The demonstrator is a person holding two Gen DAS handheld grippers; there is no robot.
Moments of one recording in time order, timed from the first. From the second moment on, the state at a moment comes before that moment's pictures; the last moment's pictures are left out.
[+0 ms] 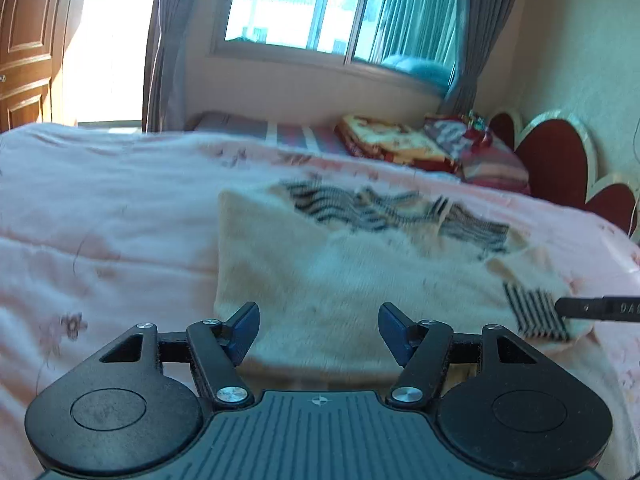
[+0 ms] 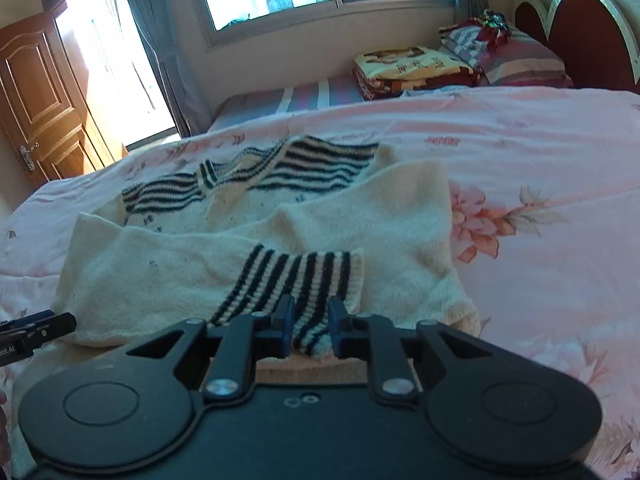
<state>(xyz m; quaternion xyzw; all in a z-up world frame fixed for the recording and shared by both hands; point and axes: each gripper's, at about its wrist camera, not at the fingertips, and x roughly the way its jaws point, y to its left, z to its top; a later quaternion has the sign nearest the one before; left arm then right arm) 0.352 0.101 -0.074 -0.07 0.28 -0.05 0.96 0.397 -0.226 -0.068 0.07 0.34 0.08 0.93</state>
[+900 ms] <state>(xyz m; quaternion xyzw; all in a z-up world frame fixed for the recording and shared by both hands) 0.407 0.095 -0.097 -0.02 0.30 -0.01 0.95 0.431 -0.226 -0.087 0.02 0.33 0.06 0.94</state>
